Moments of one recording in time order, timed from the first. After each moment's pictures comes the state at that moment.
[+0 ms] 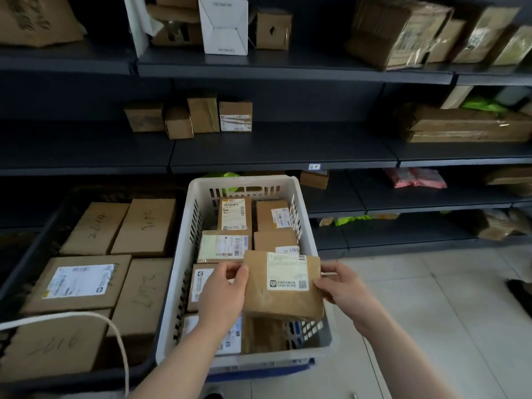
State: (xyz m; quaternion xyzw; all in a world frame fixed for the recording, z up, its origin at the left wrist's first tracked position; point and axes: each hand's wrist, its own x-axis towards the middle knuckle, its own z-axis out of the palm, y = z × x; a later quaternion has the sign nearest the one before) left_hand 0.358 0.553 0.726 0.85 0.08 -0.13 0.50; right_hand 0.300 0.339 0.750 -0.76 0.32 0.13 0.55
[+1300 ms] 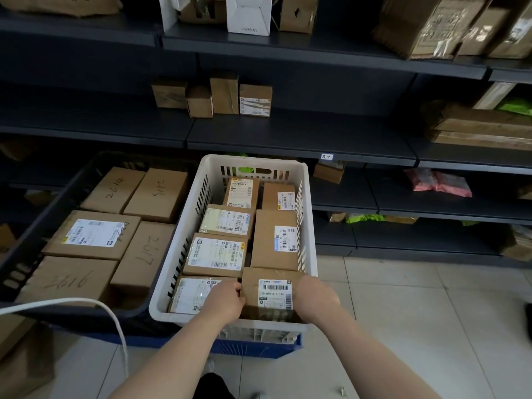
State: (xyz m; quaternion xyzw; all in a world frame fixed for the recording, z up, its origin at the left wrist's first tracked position) left_hand 0.306 0.535 0.653 0.92 0.02 -0.27 0.28; right_hand 0.288 0.351 0.691 -0.95 0.11 0.29 0.07
